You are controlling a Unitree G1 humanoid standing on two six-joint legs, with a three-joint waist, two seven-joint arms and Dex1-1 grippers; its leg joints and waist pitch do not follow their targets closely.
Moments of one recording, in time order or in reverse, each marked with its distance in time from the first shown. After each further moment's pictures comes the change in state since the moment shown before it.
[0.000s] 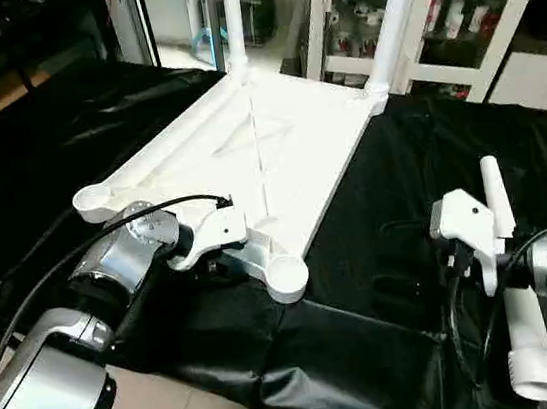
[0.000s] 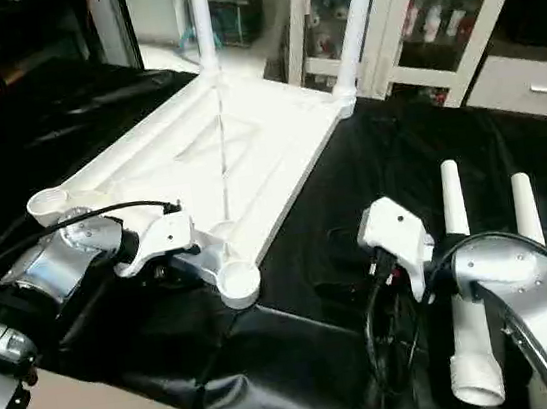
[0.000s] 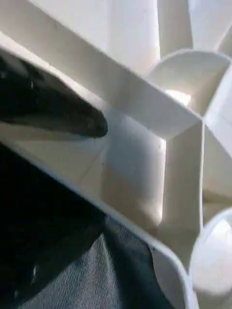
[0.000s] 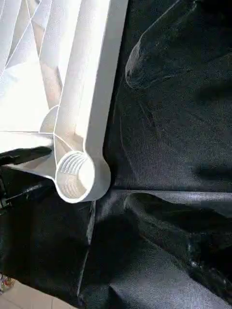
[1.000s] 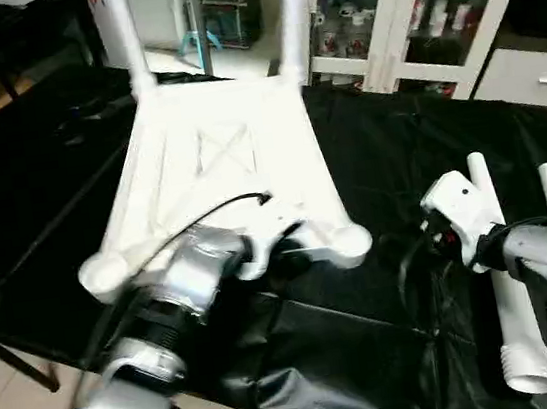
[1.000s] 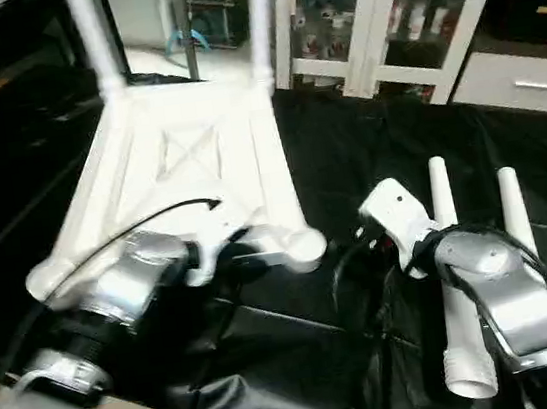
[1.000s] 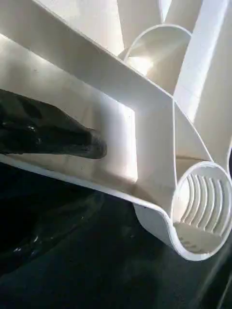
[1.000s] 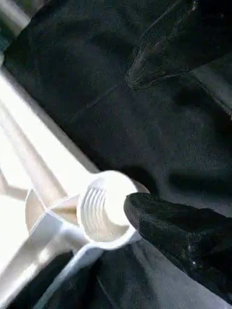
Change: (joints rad) left arm 0.159 -0.324 0.177 -0.265 -0.113 0.469 0.288; right arm -0.070 0.179 -0.011 0.193 -0.175 0.075 -0.390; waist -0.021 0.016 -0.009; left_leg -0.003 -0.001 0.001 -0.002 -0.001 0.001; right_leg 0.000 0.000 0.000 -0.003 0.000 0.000
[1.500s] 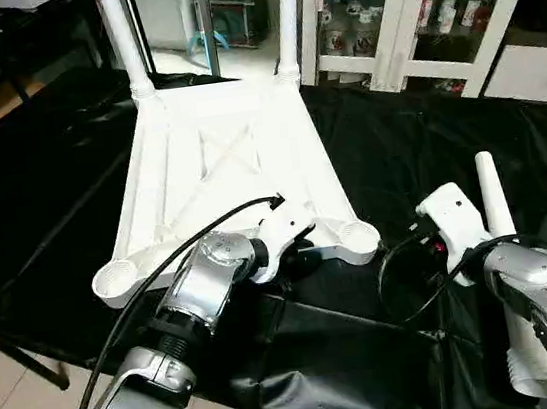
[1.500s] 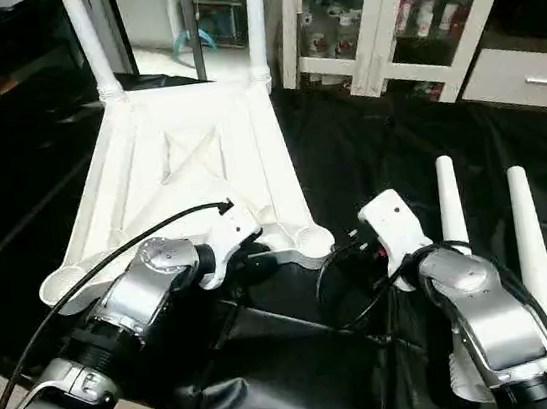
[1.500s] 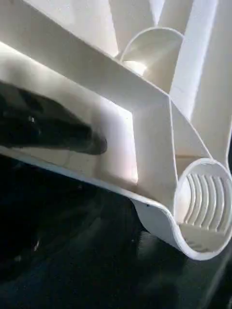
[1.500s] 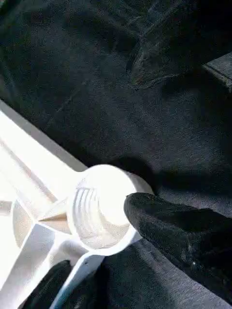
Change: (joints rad) left arm 0.023 0.010 -0.021 -0.031 0.022 -0.032 0.020; right arm 0.029 0.072 -0.010 -0.019 0.004 0.062 -0.070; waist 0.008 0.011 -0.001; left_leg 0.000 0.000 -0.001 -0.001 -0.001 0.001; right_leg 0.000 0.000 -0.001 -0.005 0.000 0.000
